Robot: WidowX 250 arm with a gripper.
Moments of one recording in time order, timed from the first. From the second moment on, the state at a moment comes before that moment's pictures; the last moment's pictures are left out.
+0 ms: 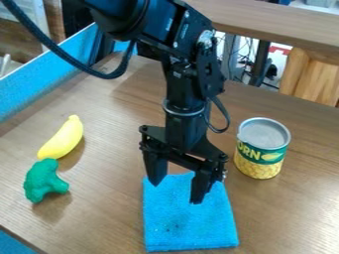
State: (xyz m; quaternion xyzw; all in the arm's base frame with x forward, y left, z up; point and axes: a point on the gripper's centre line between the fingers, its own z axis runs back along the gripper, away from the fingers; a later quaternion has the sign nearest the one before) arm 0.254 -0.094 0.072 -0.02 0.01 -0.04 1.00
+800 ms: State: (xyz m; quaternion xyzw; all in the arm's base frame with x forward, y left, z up) arm 0.243 -0.093 0.049 -0.01 0.01 -0.05 1.00
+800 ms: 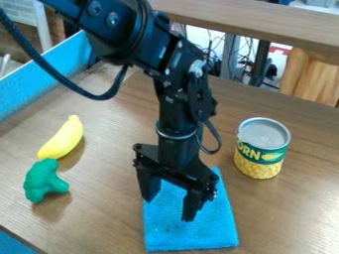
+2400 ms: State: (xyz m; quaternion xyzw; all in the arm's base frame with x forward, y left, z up) arm 0.294 -0.012 0.026 -0.01 -0.01 0.06 1.00
